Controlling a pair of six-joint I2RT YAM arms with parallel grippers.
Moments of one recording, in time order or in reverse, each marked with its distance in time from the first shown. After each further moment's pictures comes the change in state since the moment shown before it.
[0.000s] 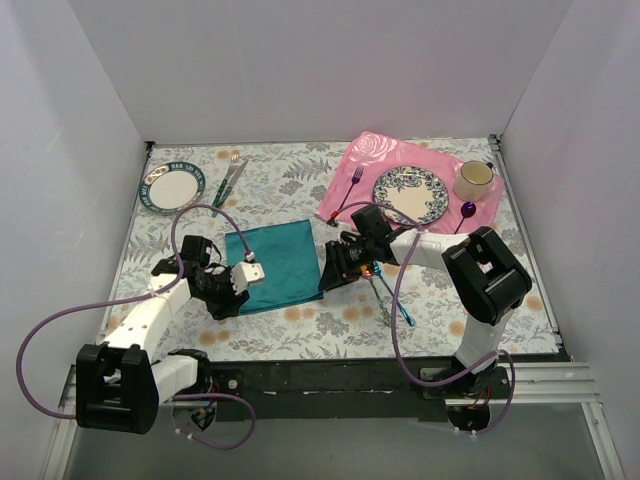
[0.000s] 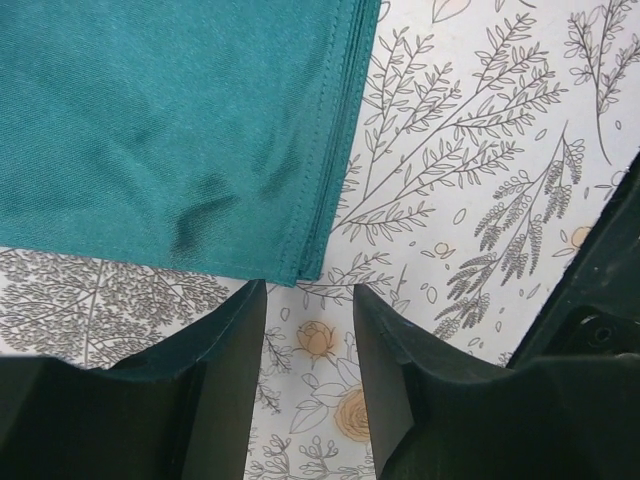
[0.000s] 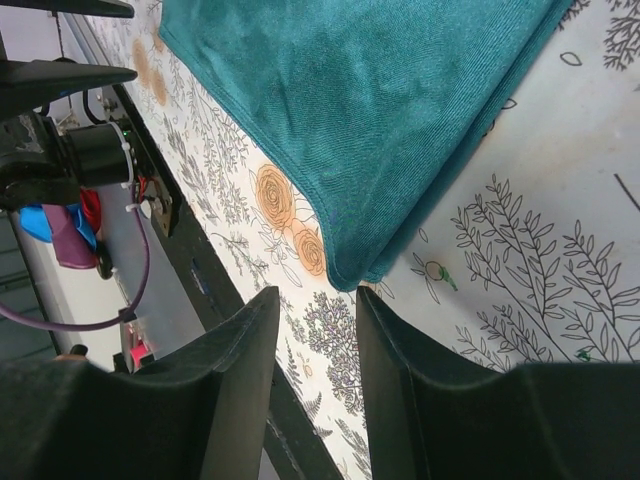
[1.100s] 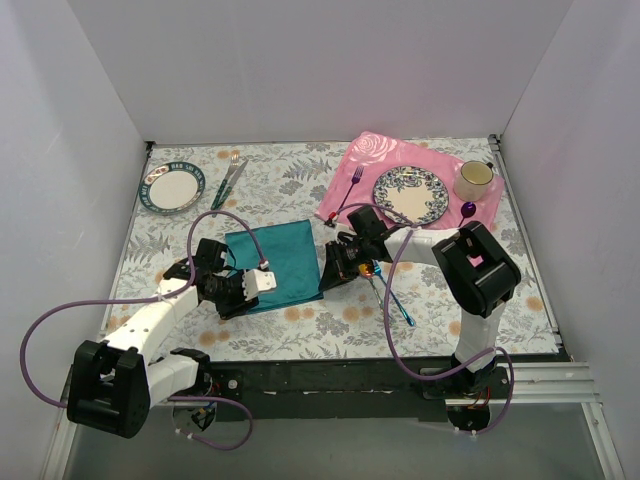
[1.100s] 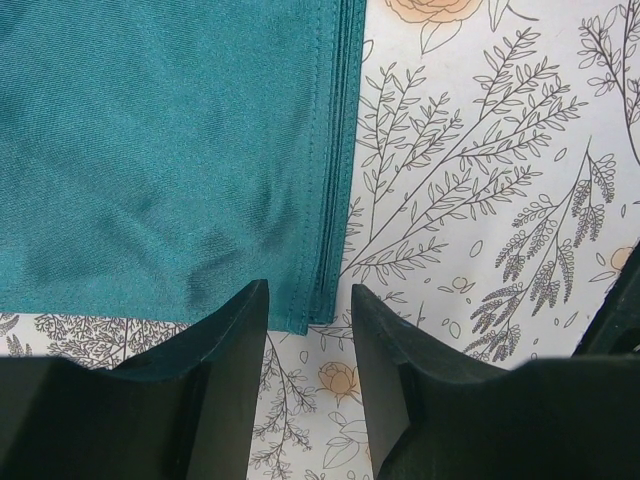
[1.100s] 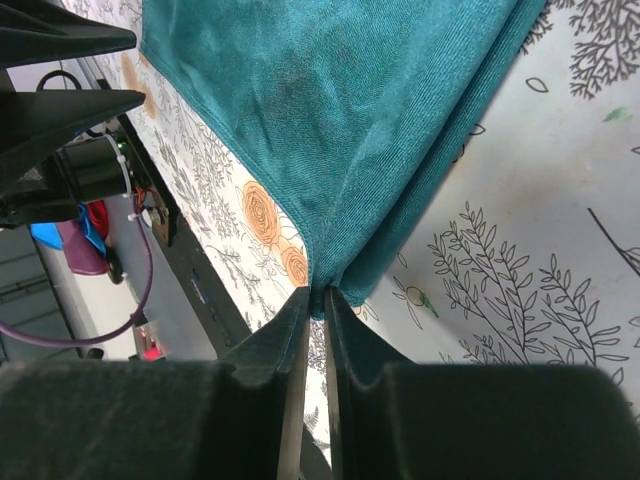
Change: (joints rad) left arm -0.150 -0.014 -0.043 0.128 -0.071 -0.003; right arm 0.000 0.076 0.044 -0.002 -0.003 0.025
